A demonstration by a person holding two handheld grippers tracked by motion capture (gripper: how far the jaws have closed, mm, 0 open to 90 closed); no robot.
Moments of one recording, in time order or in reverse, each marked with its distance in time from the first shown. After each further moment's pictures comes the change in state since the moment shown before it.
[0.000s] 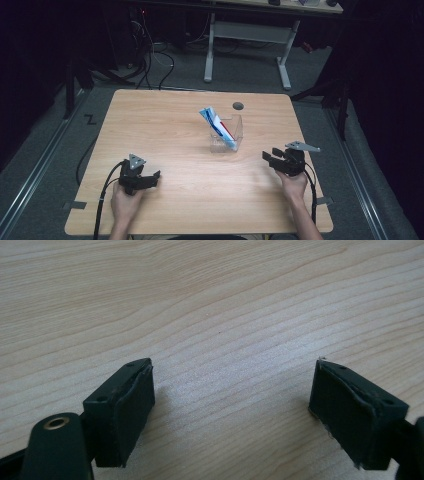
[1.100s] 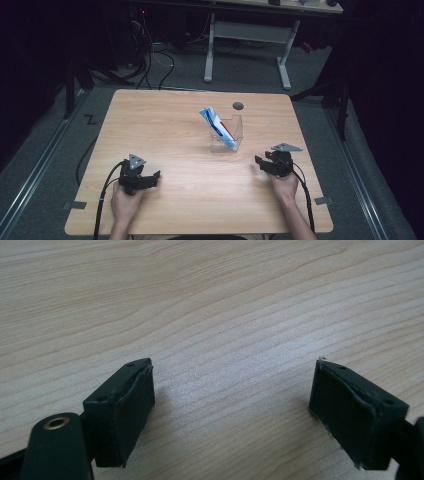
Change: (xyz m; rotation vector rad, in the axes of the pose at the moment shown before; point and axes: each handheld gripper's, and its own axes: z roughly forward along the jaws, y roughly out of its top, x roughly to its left) left arm 0.000 0.000 0.000 -0.001 -0.001 0.000; right arm 0.010 -0.012 0.034 0.100 -0.066 -0.078
